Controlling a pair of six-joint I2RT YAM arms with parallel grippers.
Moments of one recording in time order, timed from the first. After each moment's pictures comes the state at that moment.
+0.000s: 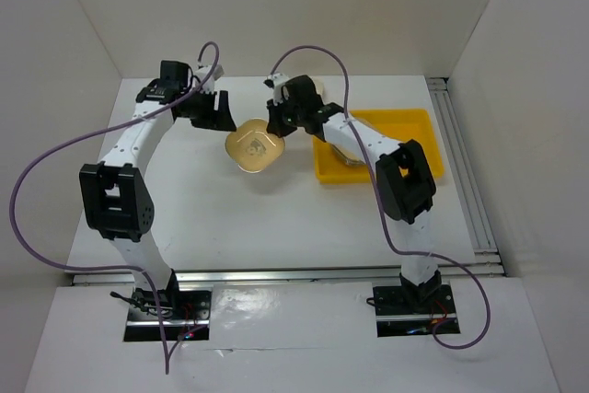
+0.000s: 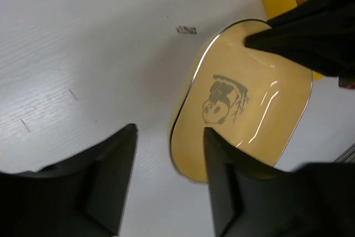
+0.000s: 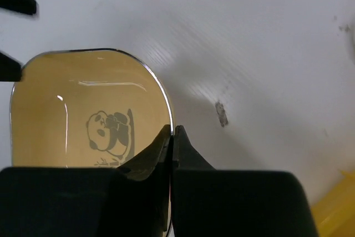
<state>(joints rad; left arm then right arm) -0.05 1.80 1.60 -0.70 0.52 0.07 0.59 2.10 1.78 -0.24 -0.29 0.08</state>
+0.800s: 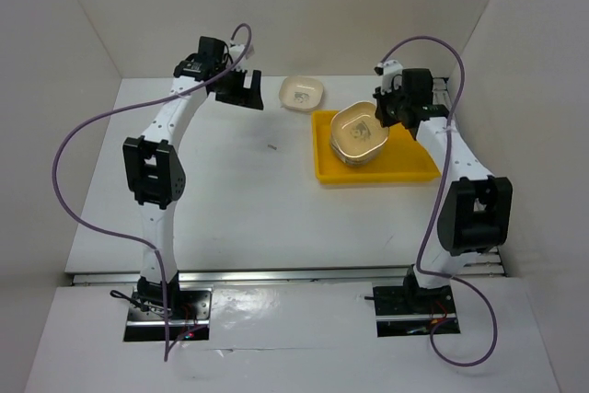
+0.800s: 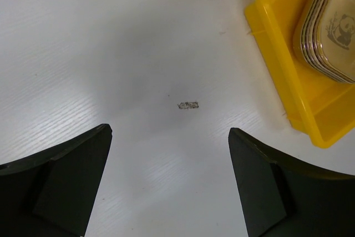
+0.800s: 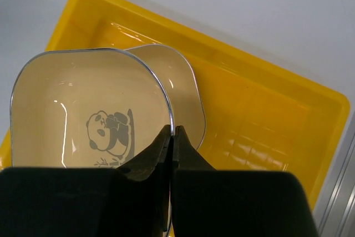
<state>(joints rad) -0.17 2.20 2.18 -0.82 0.40 0.02 0.07 1.62 1.37 -0.35 -0.23 -0.25</state>
